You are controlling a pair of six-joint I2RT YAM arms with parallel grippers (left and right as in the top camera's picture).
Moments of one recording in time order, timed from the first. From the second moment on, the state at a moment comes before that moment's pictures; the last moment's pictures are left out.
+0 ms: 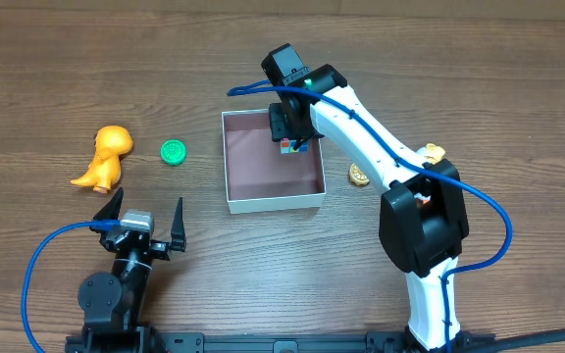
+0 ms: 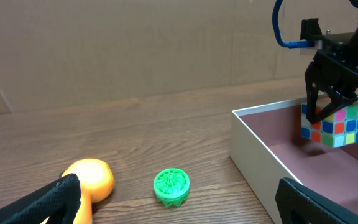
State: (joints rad) left arm 0.06 0.01 0.01 -0.06 0.18 0.08; right arm 0.55 2.18 1.87 -1.01 0.08 0.41
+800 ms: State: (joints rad) left arm 0.06 0.02 0.01 -0.06 0.18 0.08; right arm 0.55 2.18 1.87 -1.00 0.09 0.42
